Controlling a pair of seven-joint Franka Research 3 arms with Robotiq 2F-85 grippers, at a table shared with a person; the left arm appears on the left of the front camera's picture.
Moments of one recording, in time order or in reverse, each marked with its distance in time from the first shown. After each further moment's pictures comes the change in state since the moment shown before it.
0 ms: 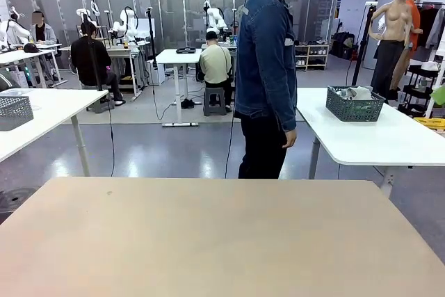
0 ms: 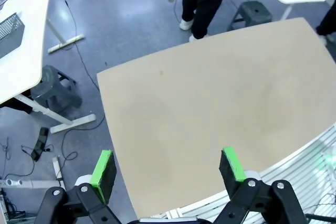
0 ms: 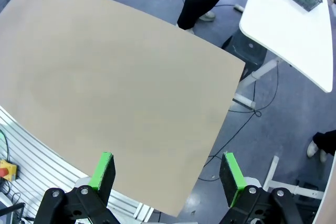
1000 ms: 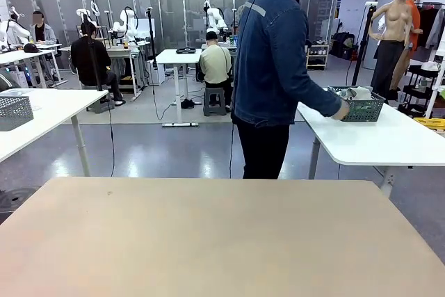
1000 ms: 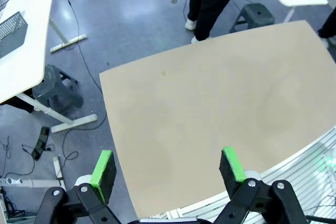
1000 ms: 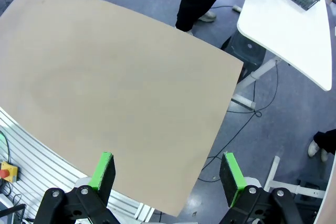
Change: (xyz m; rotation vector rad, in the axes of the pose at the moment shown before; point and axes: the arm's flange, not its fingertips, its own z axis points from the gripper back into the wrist) left arm -0.001 0.001 0.003 0.007 -0.005 0.006; right arm -0.003 -0.002 0.004 0.000 -0.010 -0.008
